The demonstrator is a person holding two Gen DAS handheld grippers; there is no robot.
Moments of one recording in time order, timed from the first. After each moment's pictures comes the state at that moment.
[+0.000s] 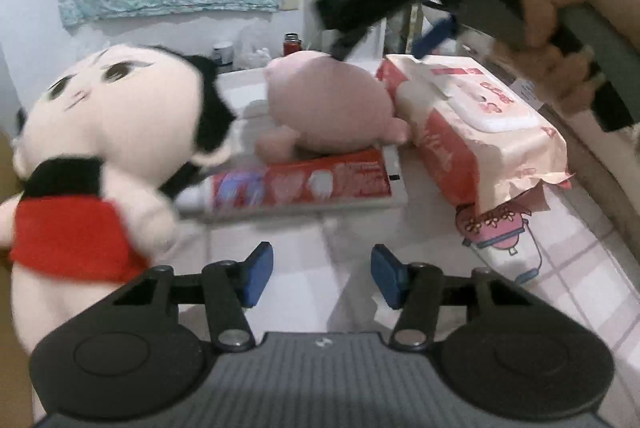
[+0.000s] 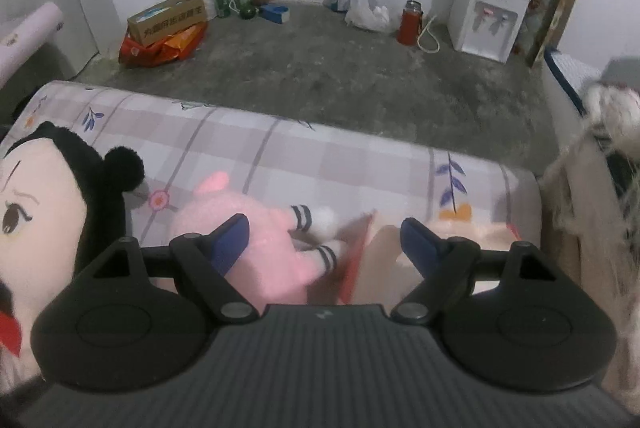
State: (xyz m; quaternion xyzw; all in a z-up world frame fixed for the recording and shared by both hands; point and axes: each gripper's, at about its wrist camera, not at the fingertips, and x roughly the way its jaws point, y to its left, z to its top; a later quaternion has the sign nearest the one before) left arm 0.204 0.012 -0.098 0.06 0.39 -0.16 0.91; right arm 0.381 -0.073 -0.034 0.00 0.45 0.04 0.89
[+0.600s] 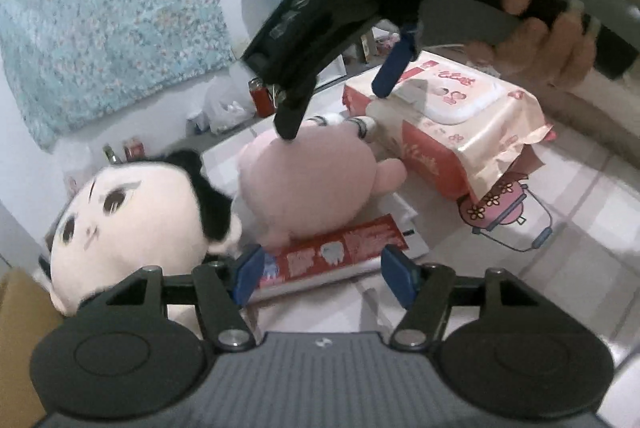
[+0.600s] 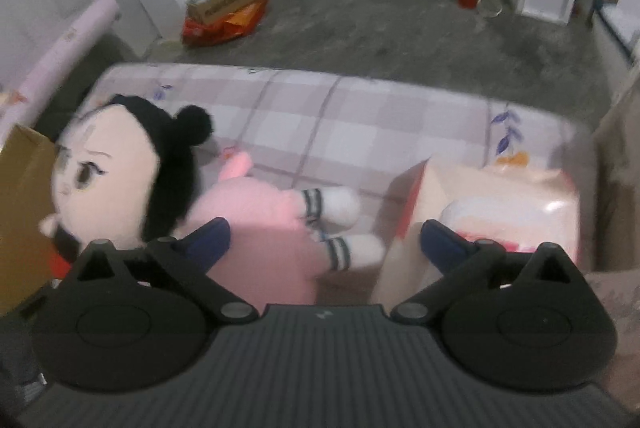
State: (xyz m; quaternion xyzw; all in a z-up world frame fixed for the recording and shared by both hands) left arm 0.208 -0.008 -0.076 0.23 0.32 -0.21 0.90; right arm 0.358 -0.085 -0.028 0.06 0.49 0.15 0.86
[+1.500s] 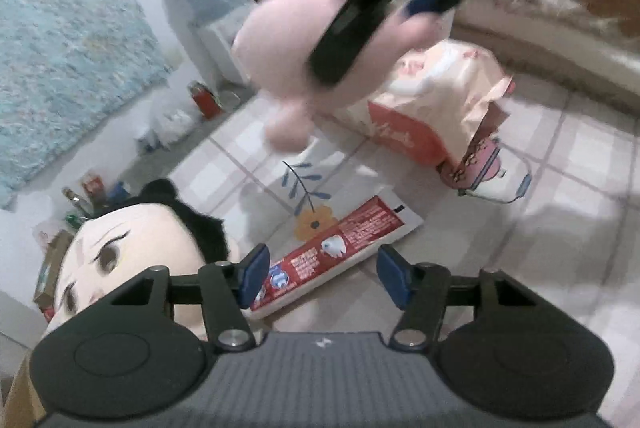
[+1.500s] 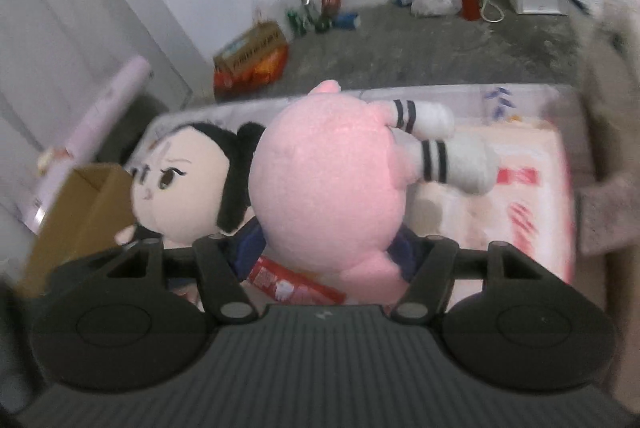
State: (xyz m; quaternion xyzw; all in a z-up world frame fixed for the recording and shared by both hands) left arm 0.228 -0.011 -0.070 0.33 0.34 -0.31 0.82; right arm 0.266 -0.123 0.010 0.17 0.43 0.16 0.88
